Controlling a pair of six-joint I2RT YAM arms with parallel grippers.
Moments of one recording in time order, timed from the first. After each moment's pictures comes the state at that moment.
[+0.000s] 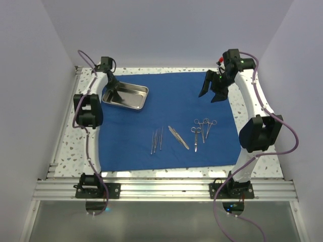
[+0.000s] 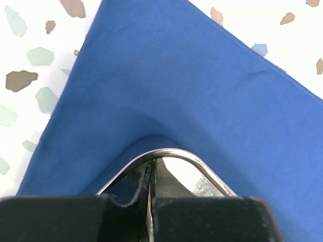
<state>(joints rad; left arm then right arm) -0.01 2.50 2.21 -0.70 -0.16 -0.62 0.10 1.87 1.96 -1.28 -0.31 0.40</state>
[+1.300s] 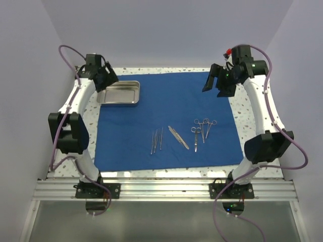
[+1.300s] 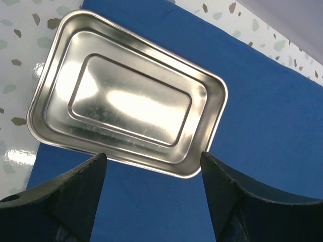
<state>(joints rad) -0.02 1.86 1.66 -0.59 -0.03 -0.56 0.10 1.71 1.94 -1.25 -0.25 0.37</state>
